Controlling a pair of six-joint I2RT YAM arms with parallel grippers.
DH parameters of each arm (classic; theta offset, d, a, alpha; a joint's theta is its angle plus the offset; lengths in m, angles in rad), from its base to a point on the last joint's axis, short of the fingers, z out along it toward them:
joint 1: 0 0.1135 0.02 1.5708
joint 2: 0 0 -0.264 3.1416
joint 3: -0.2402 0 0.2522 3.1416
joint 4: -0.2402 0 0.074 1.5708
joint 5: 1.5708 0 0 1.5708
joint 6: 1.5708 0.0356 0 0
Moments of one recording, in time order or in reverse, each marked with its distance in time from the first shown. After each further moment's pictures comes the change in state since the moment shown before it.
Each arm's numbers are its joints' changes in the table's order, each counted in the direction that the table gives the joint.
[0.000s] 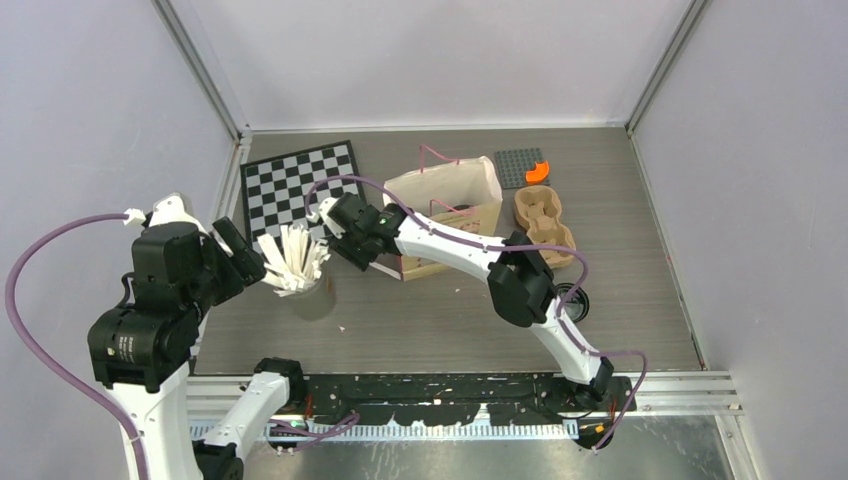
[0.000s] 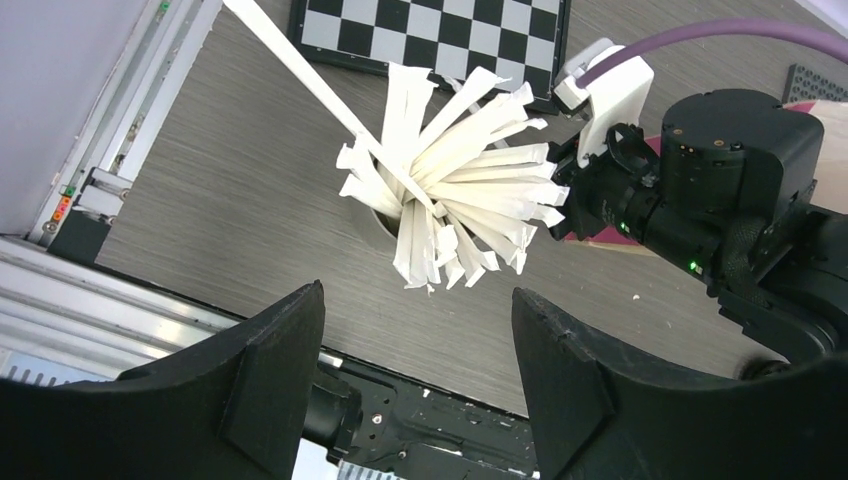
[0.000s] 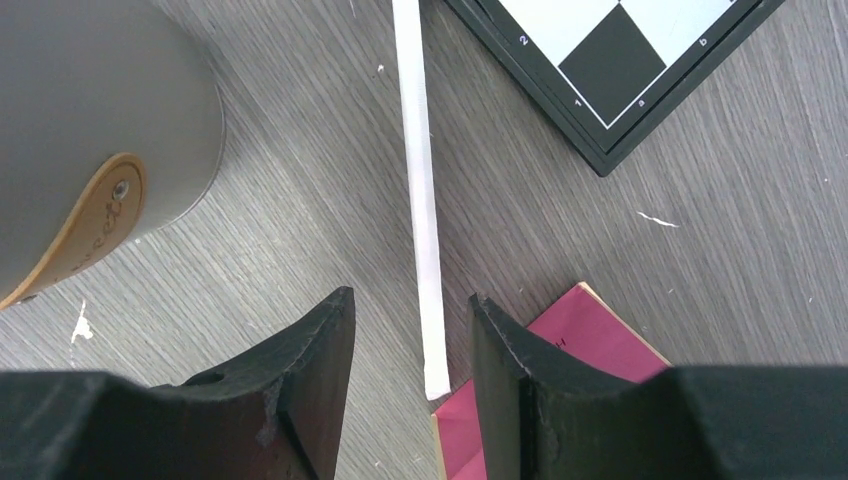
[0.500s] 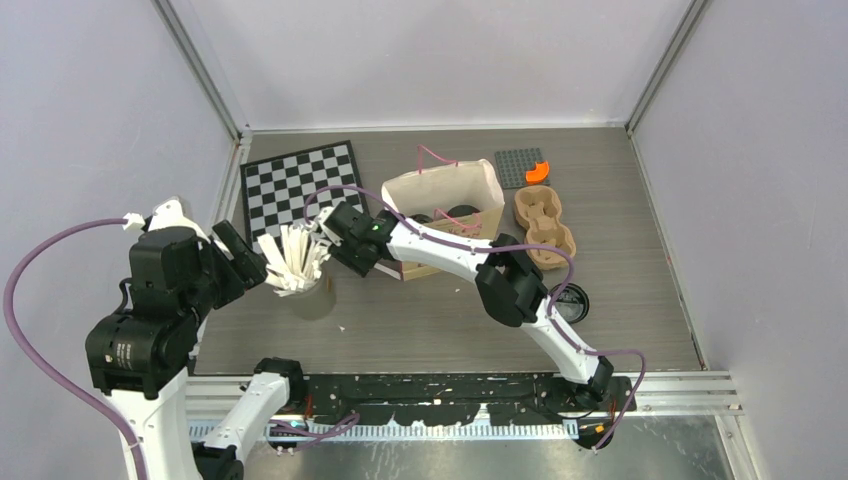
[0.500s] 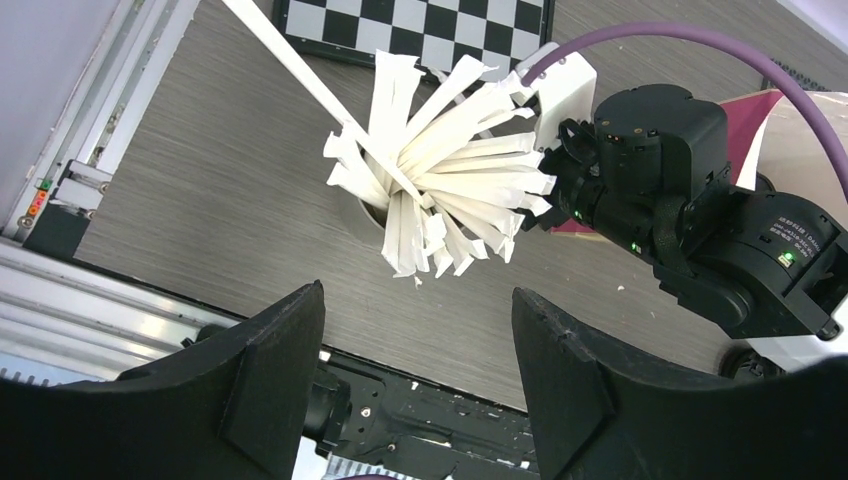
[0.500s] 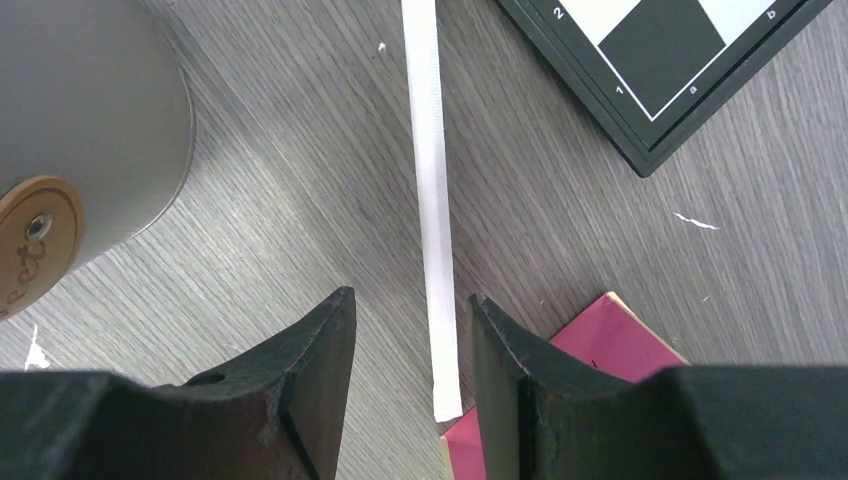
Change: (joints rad) left arm 0.000 0.014 0.003 -0.008 0.033 -0.017; right arm 0.009 -0.082 -0.042 -0.018 0.032 0.003
